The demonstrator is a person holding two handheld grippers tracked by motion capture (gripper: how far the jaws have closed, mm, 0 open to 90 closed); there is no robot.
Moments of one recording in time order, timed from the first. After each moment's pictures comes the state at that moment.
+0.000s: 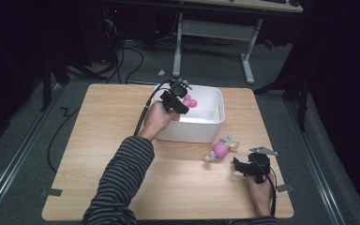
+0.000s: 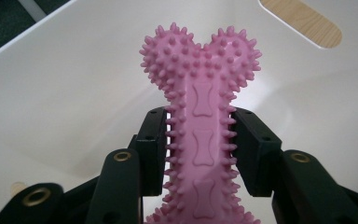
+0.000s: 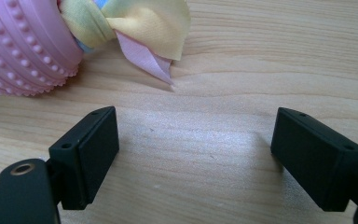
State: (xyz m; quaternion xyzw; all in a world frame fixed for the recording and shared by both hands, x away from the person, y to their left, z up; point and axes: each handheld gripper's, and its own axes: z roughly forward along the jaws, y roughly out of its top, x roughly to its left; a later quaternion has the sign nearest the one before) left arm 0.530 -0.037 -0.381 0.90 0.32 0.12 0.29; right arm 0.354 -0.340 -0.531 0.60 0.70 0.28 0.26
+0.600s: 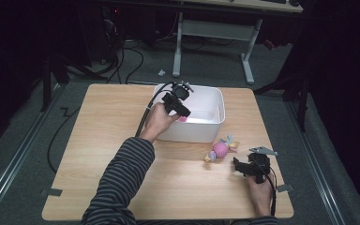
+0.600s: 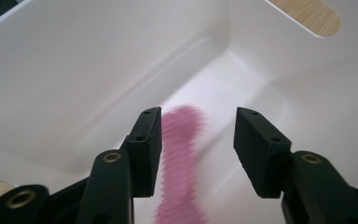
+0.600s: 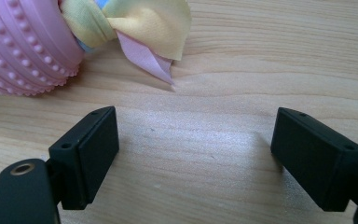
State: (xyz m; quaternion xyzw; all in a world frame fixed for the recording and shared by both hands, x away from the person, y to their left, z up) left arm 0.525 -0.042 -0.384 0.90 0.32 0.12 0.28; right arm 0.355 -0.340 -0.531 0.60 0.70 0.28 0.26
